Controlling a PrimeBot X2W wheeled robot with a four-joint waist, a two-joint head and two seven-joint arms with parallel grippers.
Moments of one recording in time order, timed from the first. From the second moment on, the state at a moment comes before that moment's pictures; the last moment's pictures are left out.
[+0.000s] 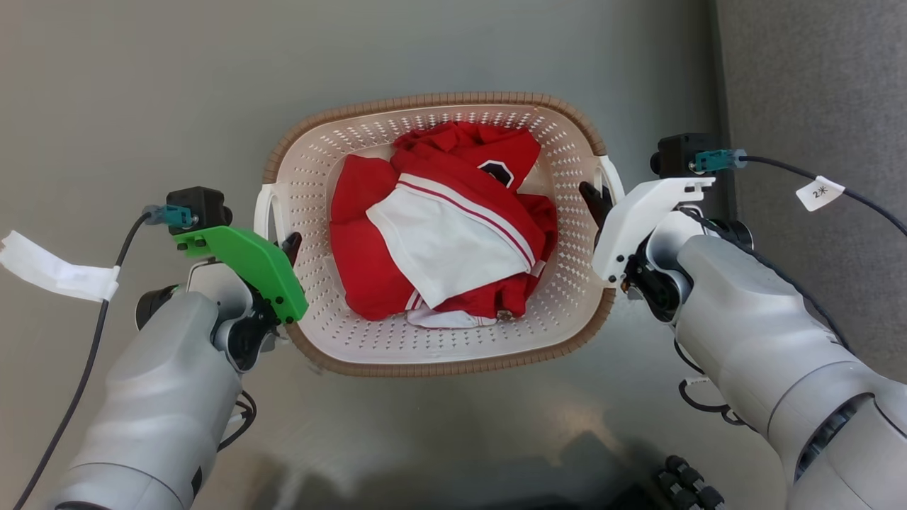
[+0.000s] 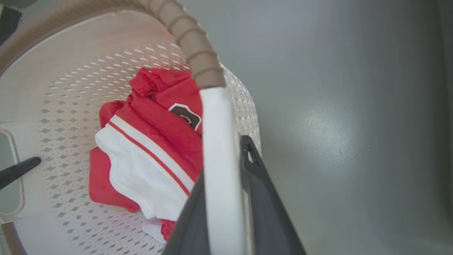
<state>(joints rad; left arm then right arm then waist) -0.81 0.10 -0.73 1.05 -1.06 -0.13 0.06 -0.91 -0.06 1.03 1.19 1.14 0.11 -0.11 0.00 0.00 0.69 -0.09</state>
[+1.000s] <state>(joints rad) -0.88 0.11 -0.74 1.04 -1.06 -0.13 0.00 -0.96 -0.06 1.02 1.17 1.17 0.11 -0.18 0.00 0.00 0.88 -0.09</state>
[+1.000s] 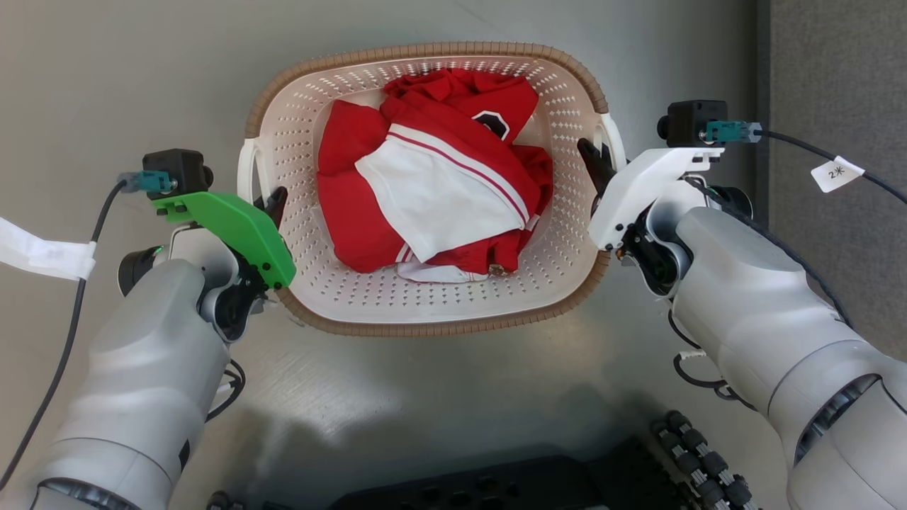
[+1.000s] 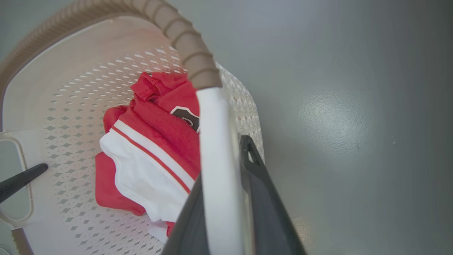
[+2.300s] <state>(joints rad) -0.94 0.11 -0.77 1.07 -1.11 -0.14 0.00 -1.02 -0.06 1.03 1.18 1.21 0.10 -0.20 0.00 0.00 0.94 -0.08</state>
